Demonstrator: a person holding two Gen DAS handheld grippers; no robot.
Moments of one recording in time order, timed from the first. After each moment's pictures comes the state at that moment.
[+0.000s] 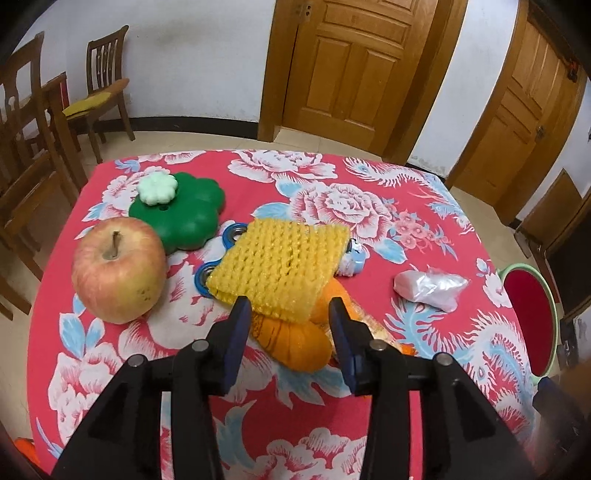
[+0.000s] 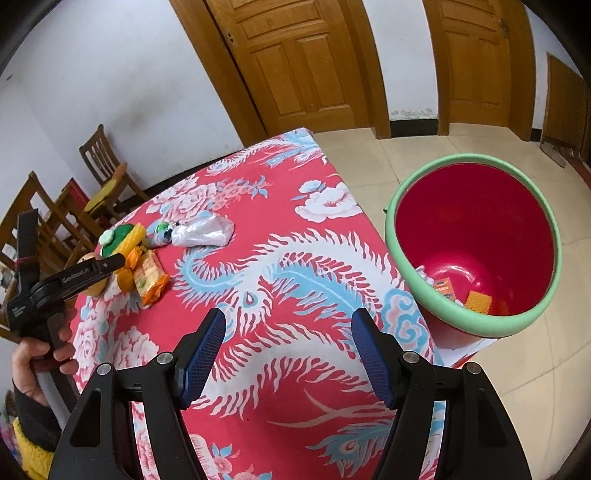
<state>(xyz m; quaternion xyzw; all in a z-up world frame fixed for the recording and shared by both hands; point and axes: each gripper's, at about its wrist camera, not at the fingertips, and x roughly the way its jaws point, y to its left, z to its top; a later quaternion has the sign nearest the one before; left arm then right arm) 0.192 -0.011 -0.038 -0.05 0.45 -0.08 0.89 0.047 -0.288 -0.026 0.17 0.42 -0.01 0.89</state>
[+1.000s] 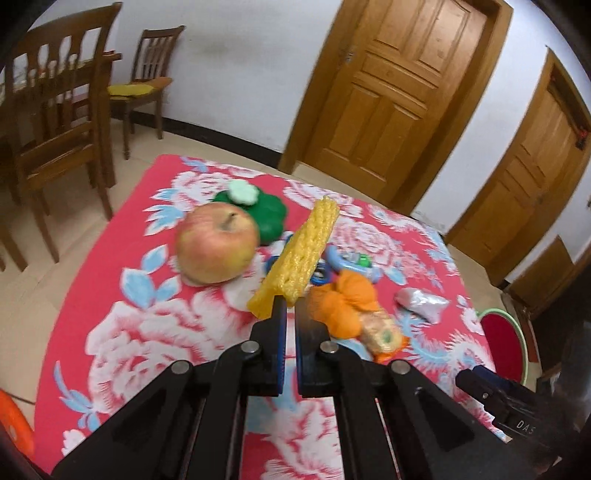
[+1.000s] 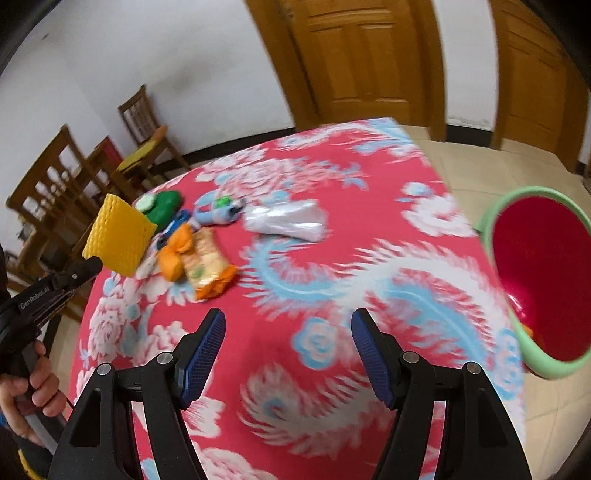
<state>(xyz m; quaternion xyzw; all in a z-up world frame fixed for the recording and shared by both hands) 0.124 0.061 -0.010 -0.15 0.38 -0.05 0.91 0.098 -0.211 -0.029 0.12 0.45 0.09 0.88</state>
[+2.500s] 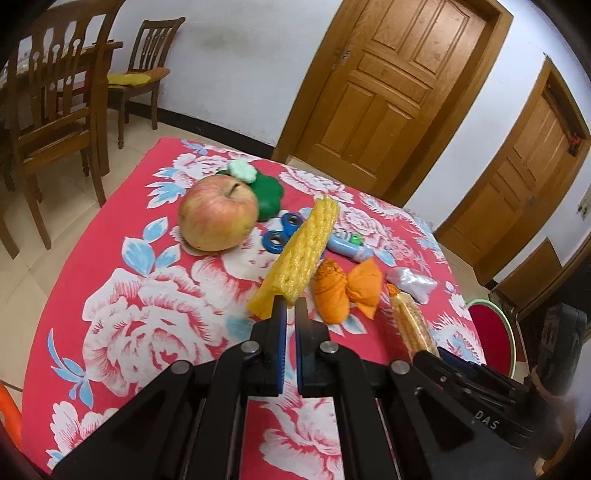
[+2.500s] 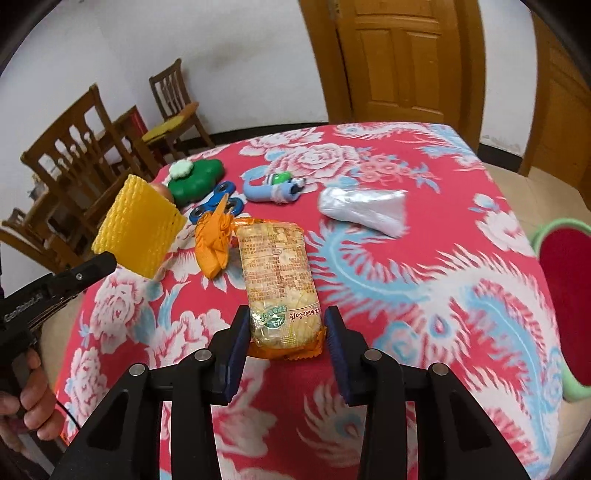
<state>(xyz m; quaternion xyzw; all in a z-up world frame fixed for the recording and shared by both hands) 0.098 0.063 -0.018 -0.17 0.38 -0.08 0.90 0.100 -0.163 -0.040 0.08 0.44 0.12 0.88</state>
